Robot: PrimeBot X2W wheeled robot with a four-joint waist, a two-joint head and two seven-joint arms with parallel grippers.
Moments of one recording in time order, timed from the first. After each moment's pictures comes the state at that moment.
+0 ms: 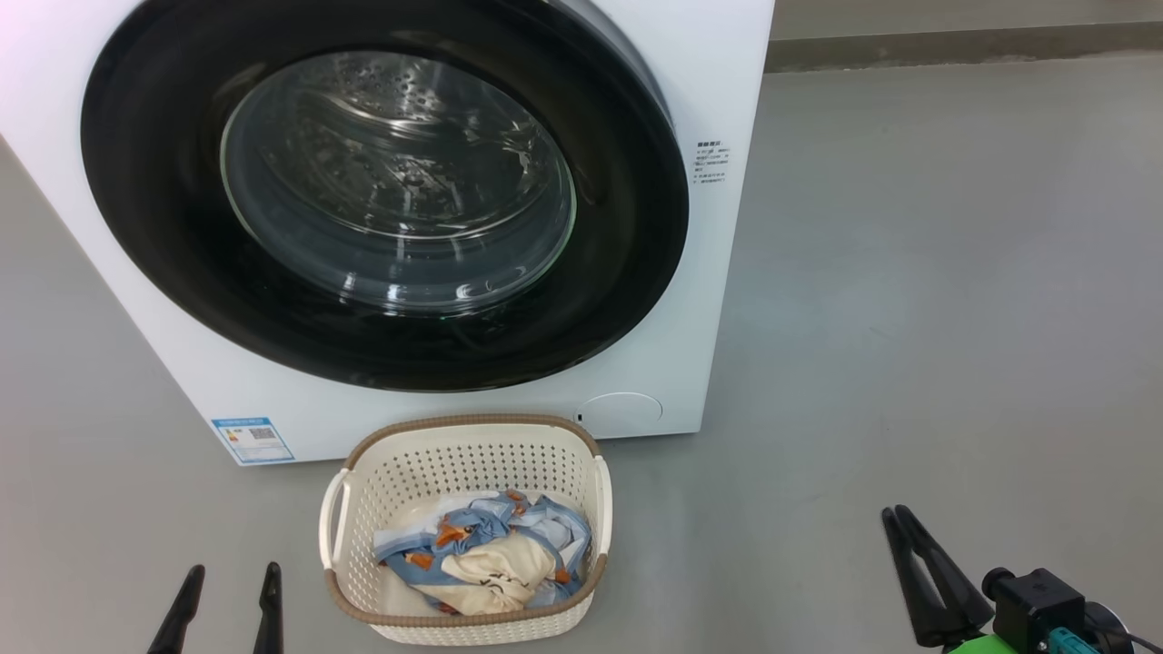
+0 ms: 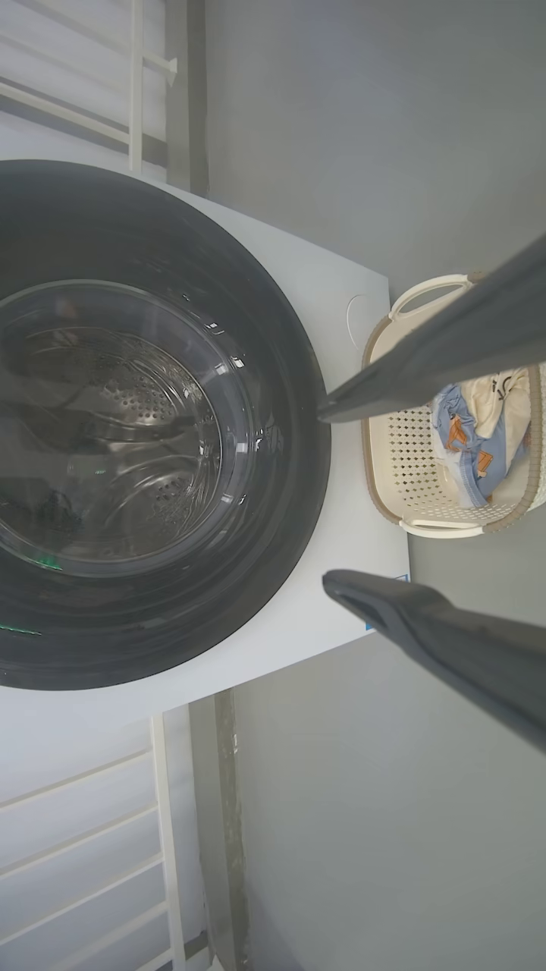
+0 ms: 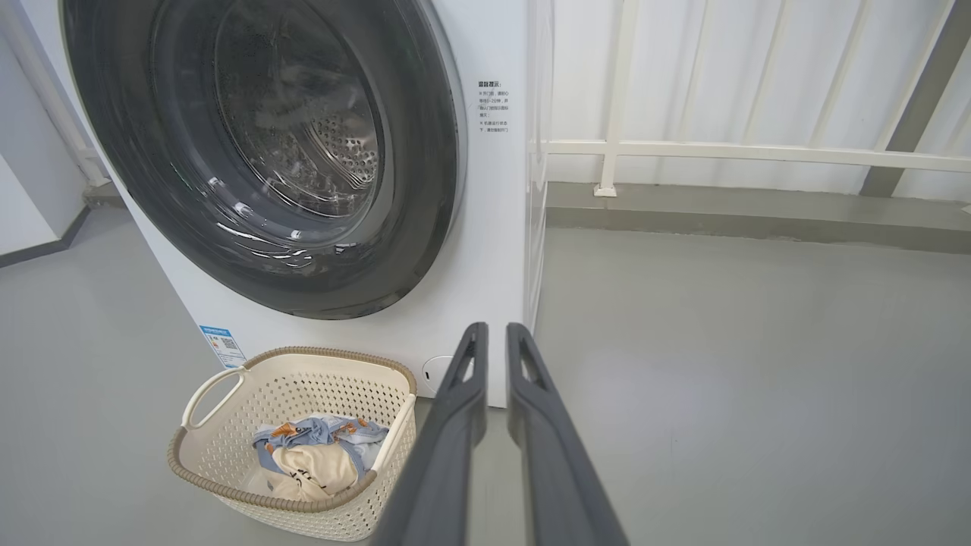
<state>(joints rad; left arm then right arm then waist) 0.12 0.05 0.11 0.13 -0.09 -0.13 -0.25 0.06 -0.09 0.01 0.16 0.12 0.13 -0.25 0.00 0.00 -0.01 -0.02</state>
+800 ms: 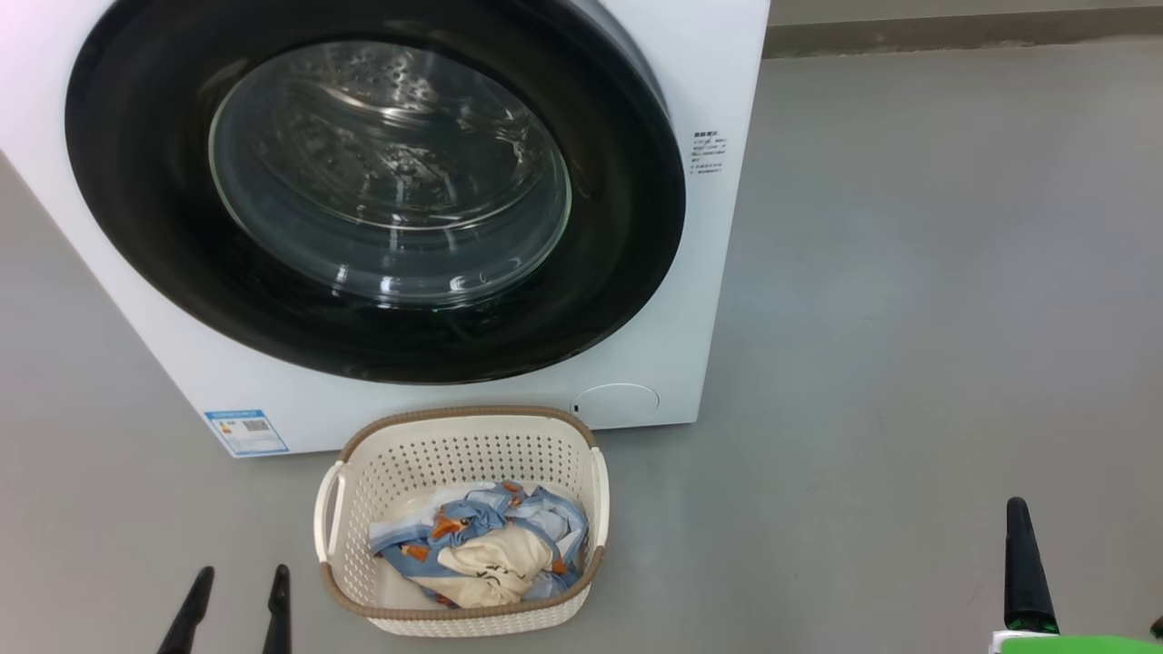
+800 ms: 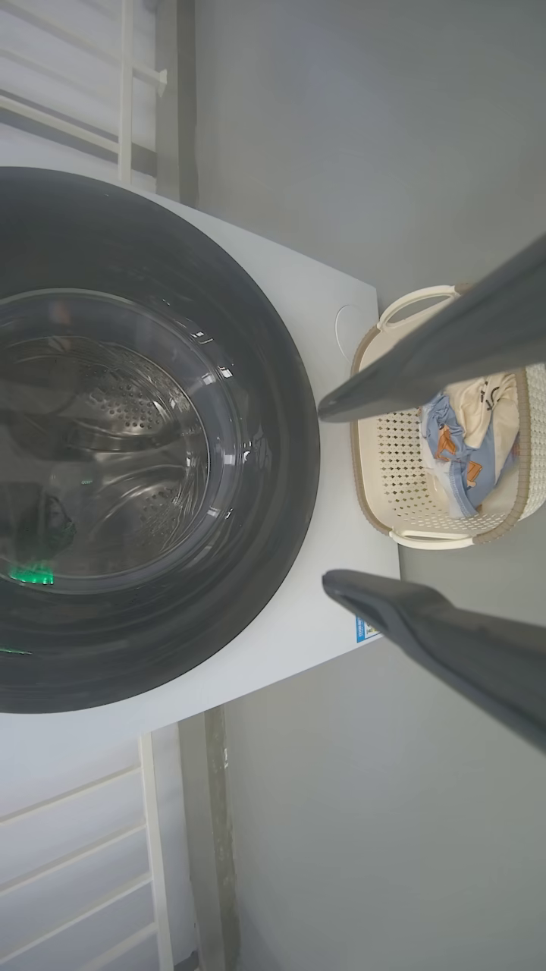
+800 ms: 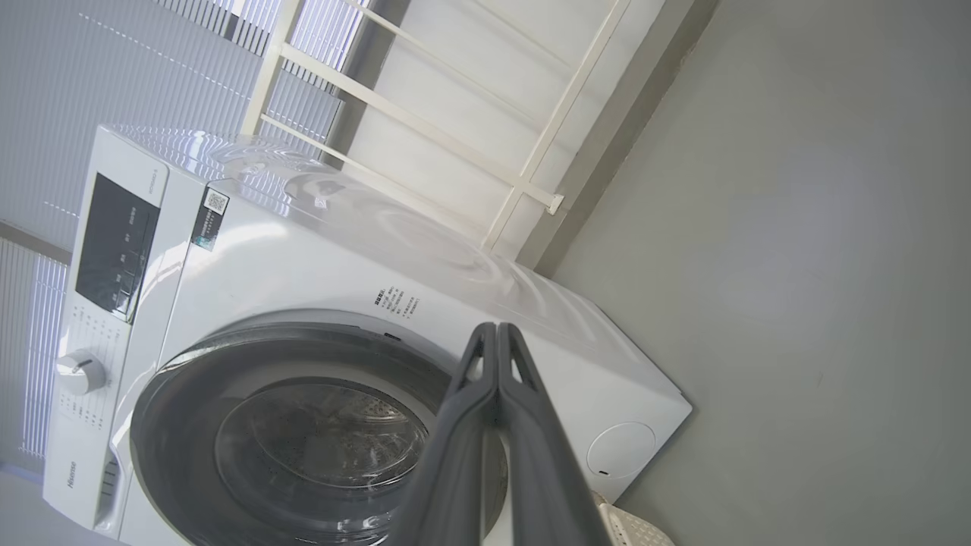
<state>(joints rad) 0.13 0.05 0.10 0.13 -0.10 -0.13 -0.25 0.06 -0.04 -0.09 0.15 1.08 0.13 -0.25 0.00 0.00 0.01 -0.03</state>
